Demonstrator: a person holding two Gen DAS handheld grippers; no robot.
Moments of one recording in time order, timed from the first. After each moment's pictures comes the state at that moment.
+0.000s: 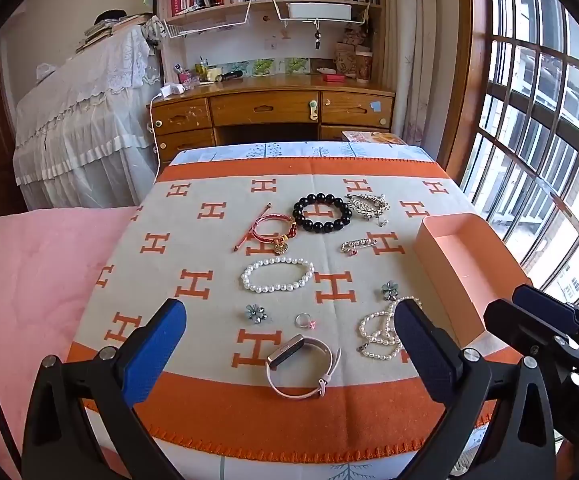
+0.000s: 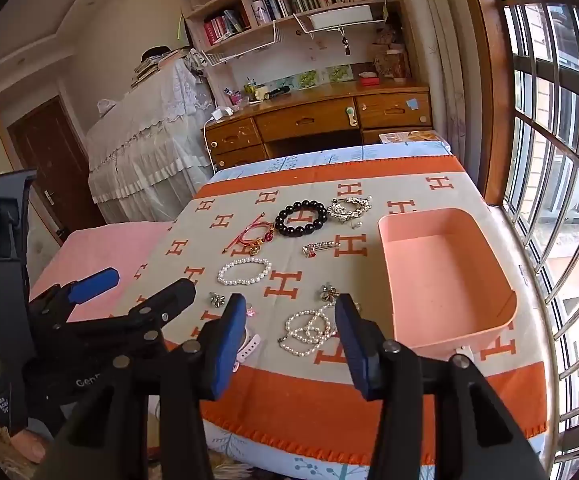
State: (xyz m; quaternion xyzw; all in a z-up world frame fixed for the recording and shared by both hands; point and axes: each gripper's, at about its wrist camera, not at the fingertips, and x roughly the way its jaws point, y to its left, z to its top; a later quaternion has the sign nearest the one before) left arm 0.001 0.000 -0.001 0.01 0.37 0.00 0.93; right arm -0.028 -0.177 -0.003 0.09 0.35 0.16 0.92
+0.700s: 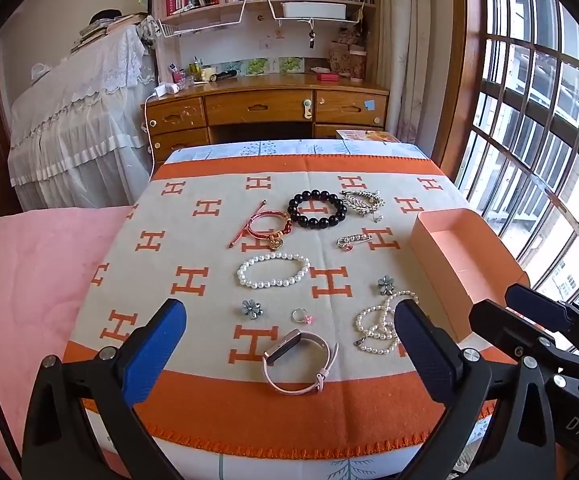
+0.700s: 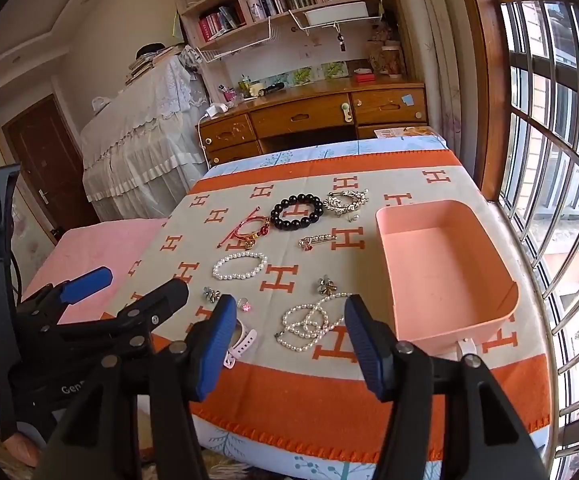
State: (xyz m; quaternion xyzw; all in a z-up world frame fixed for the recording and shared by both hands) left arm -0.009 0.002 -0.002 0.01 0.37 -0.01 0.93; right arm -0.030 -0.173 -0.009 0.08 0.36 0.14 0.92
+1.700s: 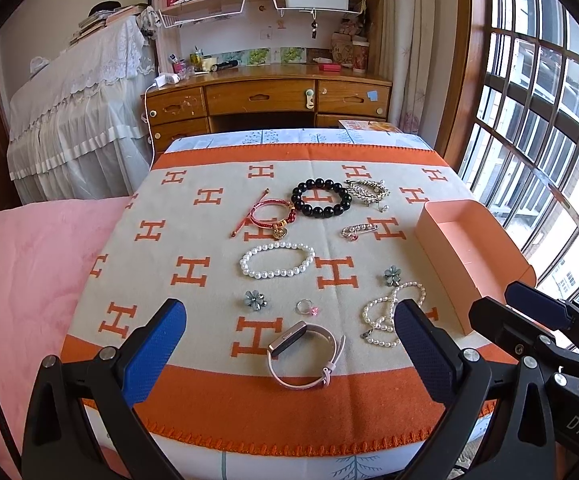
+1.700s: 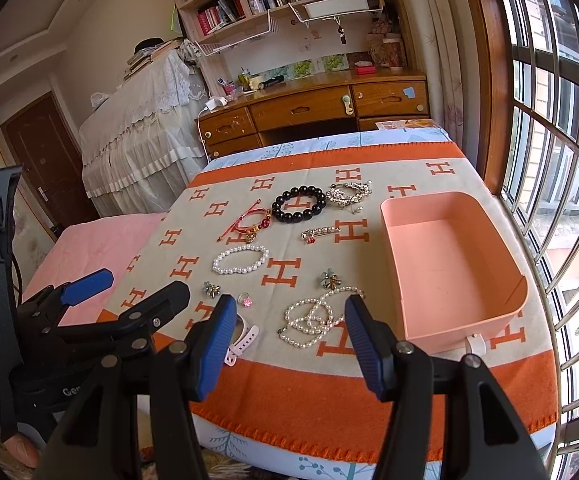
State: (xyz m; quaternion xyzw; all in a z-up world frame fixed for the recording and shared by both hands) left arm -0.005 0.010 -0.012 0.01 0.38 -0.01 0.92; right arm -0.029 -0.170 -0.015 0.08 0.36 0.14 0.92
